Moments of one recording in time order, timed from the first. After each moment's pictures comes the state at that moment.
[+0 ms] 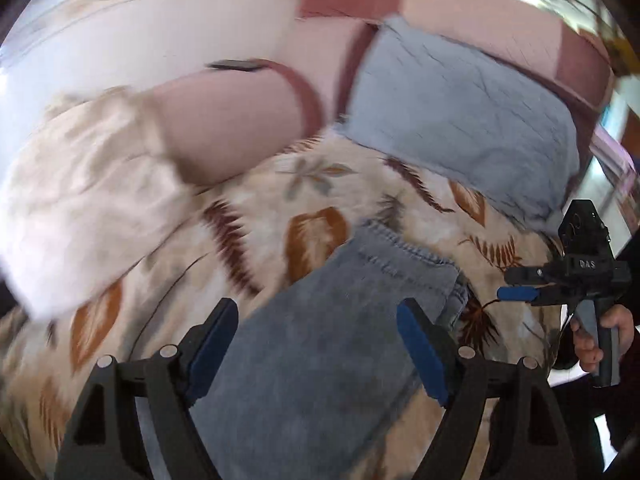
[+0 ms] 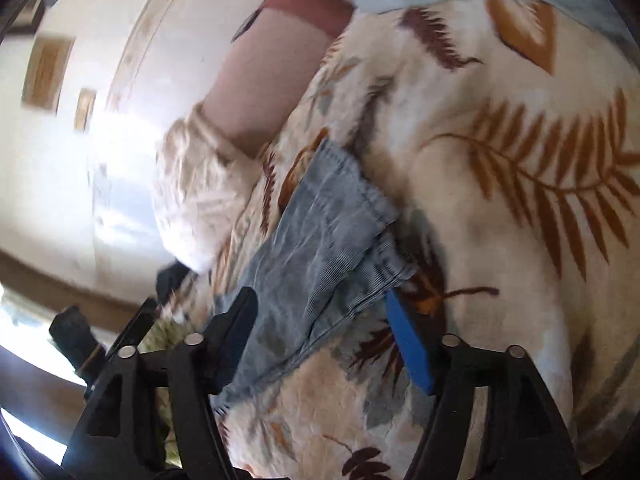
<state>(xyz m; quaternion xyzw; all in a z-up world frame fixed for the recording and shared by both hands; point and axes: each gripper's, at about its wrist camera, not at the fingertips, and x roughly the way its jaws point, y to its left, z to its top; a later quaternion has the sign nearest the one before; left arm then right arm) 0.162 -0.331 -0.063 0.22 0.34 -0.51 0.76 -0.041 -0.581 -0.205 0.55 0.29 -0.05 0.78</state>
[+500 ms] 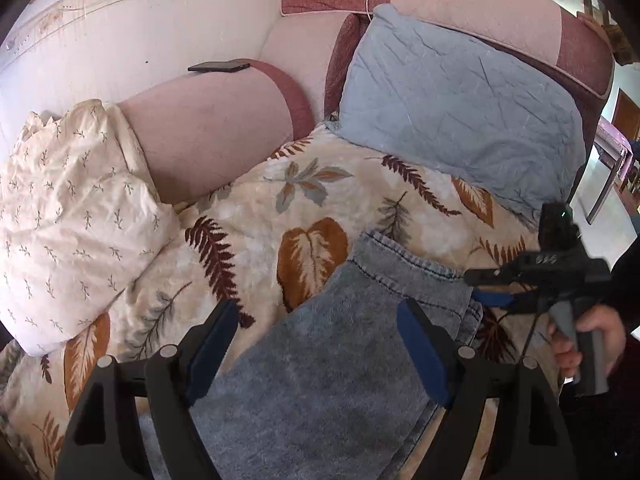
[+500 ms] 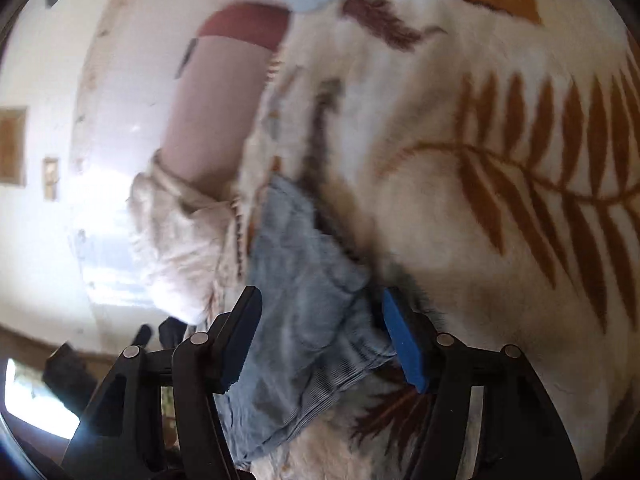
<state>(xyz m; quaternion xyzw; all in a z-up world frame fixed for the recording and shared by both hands) 0.173 -0.360 -0.070 0.23 0.33 -0.51 0.76 0.004 -0.612 -0.247 0.61 0.28 -0.11 0.73</state>
